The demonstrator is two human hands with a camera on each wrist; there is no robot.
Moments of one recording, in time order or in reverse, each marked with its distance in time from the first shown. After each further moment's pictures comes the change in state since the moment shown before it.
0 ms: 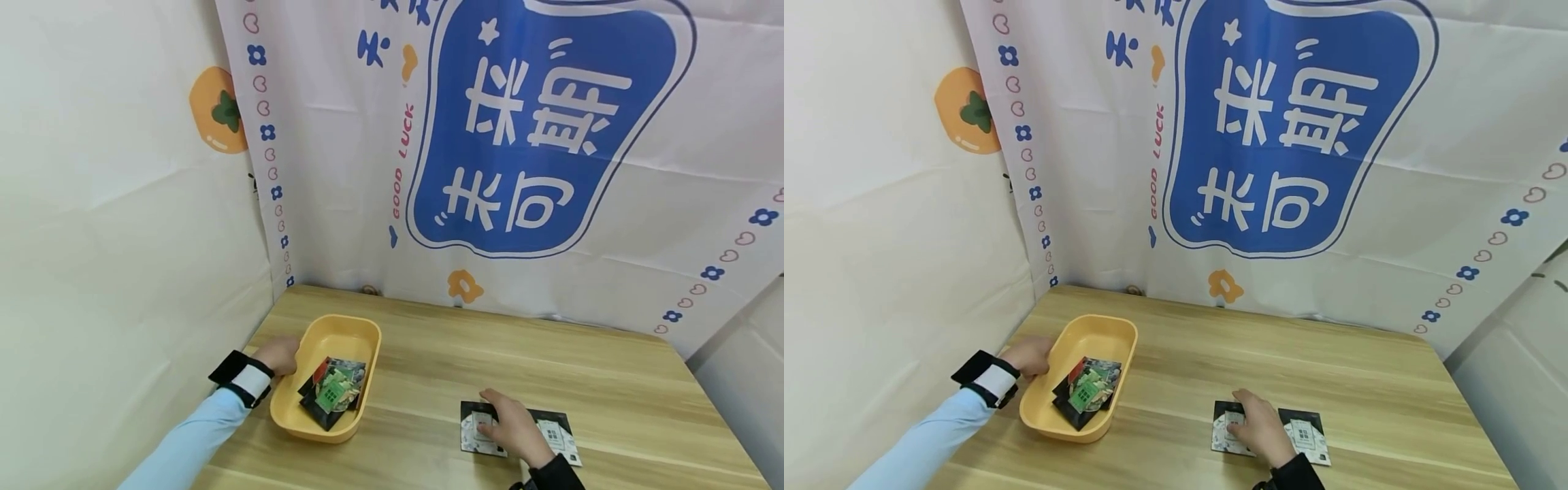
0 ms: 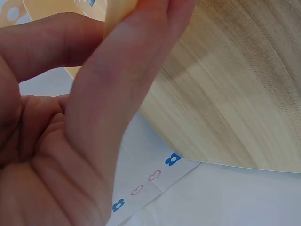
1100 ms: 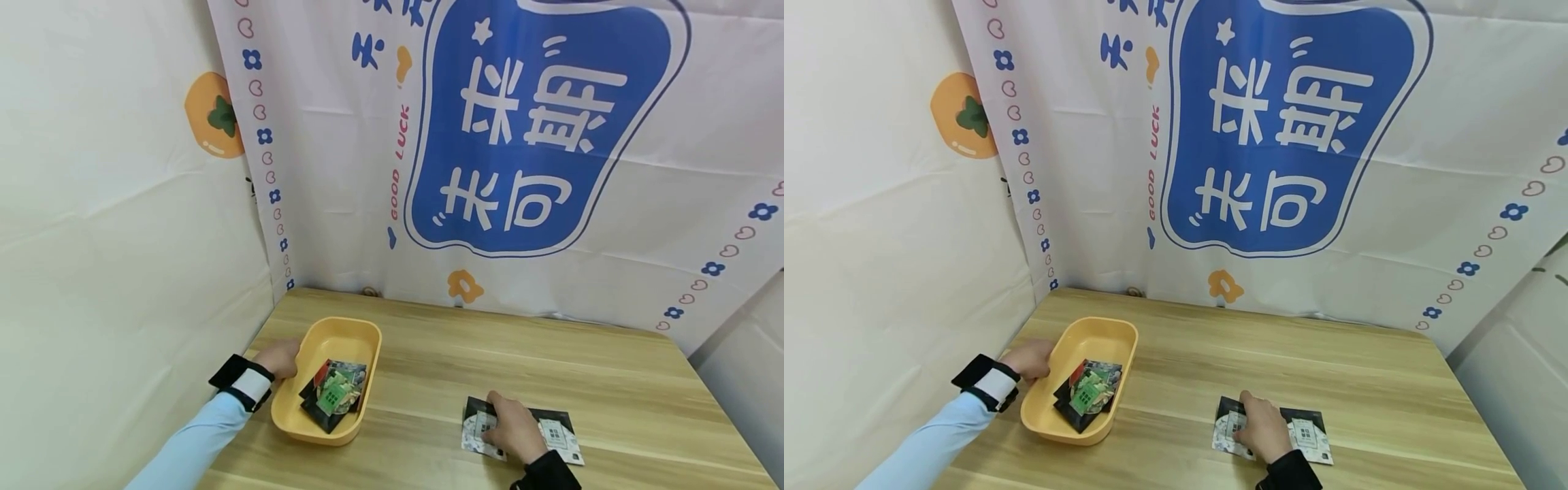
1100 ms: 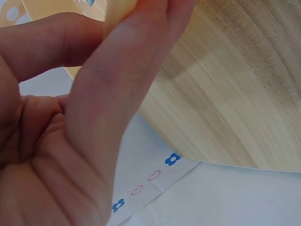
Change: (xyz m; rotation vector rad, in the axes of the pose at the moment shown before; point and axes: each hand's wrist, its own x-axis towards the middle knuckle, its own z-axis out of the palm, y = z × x) left_hand 0.006 -0.007 0.006 -0.039 0.006 0.020; right_hand 0.011 0.019 0.016 -0.119 0.031 0.055
